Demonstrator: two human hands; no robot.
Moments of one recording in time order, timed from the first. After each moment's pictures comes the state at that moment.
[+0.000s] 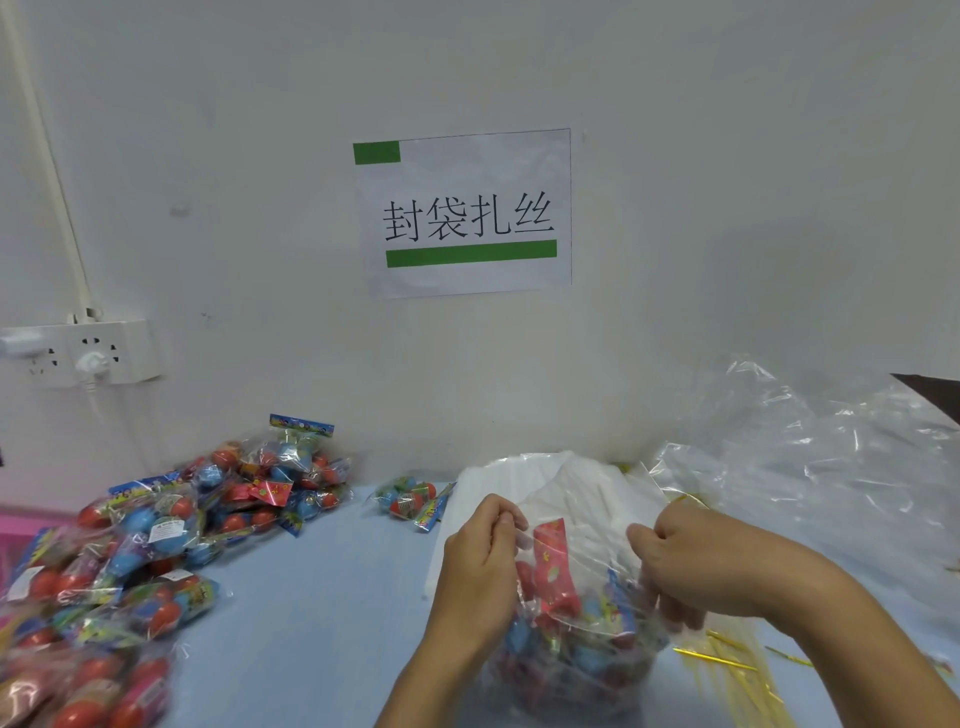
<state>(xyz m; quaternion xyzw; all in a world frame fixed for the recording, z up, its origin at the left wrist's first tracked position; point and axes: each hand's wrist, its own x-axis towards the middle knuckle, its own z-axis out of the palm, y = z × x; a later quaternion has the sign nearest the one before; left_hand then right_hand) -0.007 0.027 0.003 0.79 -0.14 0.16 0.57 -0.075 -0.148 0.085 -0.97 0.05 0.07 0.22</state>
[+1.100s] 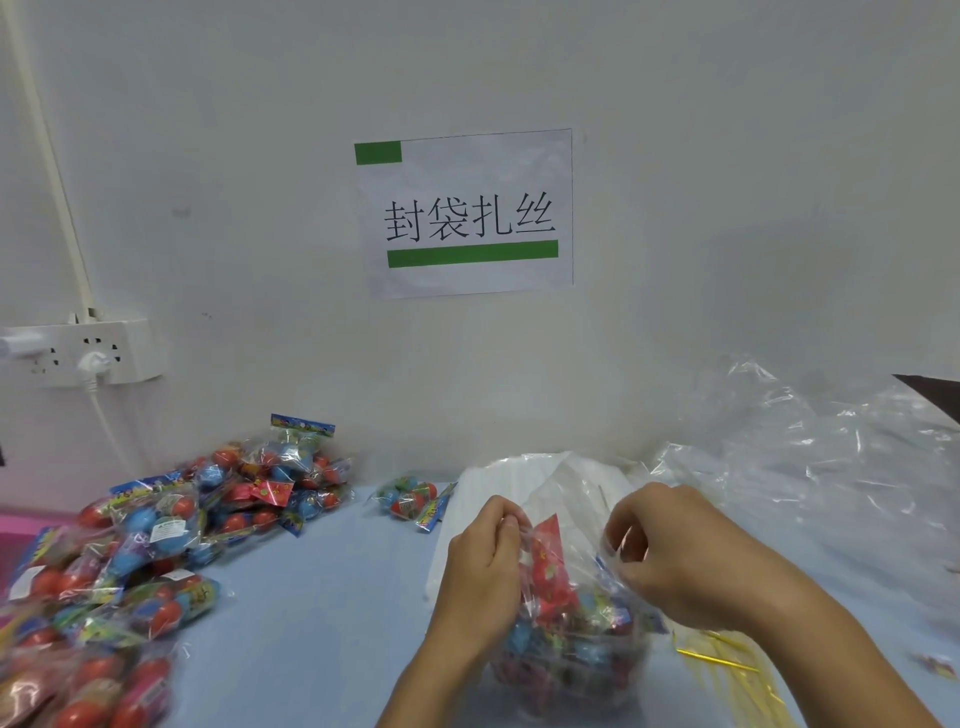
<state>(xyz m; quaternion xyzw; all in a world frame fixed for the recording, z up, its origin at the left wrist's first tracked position) -0.008 0.026 0.002 0.80 -0.16 0.16 0.55 -0.070 -0.143 0.072 -0.97 -0.02 -0.07 0.22</state>
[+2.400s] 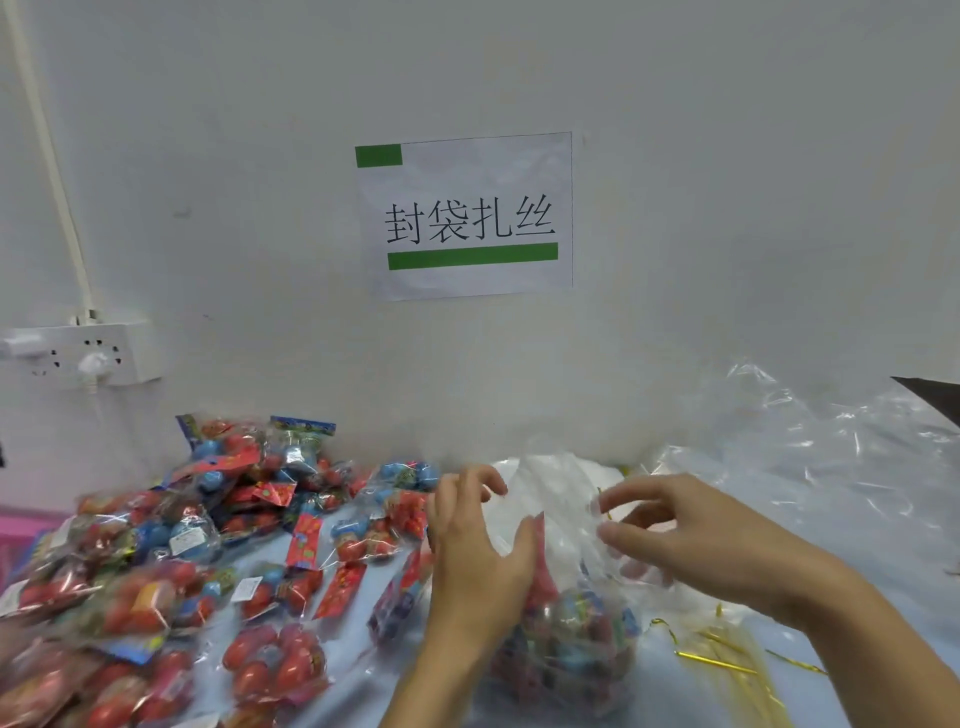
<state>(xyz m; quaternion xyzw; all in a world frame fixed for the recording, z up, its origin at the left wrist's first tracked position) -0.017 0.025 0.017 0.79 -0.16 0.33 0.50 -0.067 -0.163 0.074 -0.90 -0.05 -0.04 0.42</state>
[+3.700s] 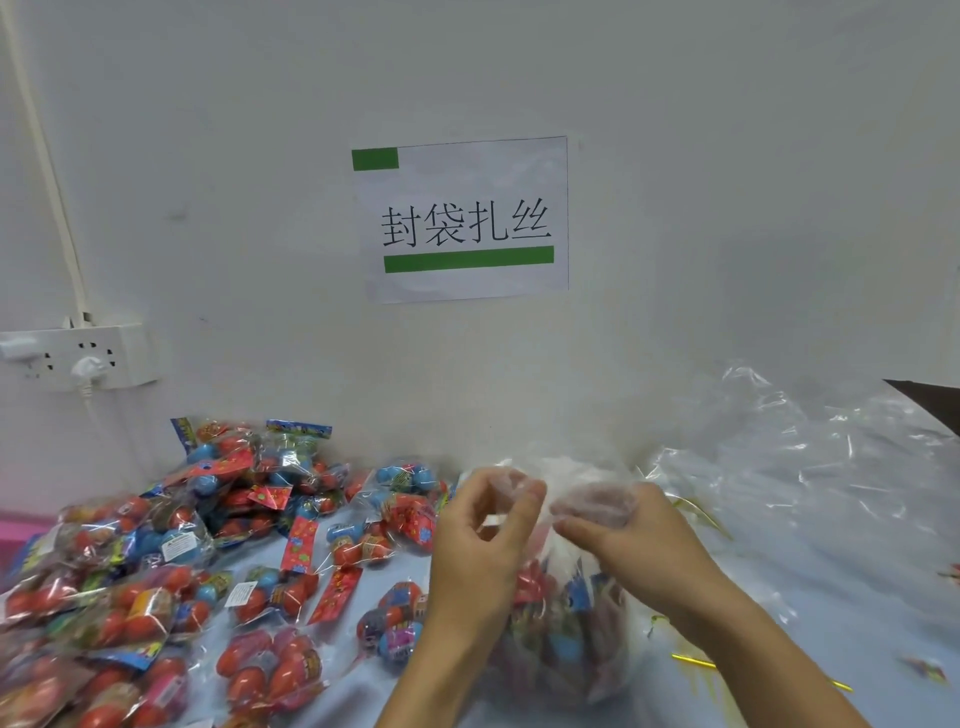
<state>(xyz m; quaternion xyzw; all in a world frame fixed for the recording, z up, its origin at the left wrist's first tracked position) -0.028 0.020 0.031 0.63 -0.22 0.19 0.72 -0.041 -0.130 0.044 -0.79 -0.06 -0.15 0.59</state>
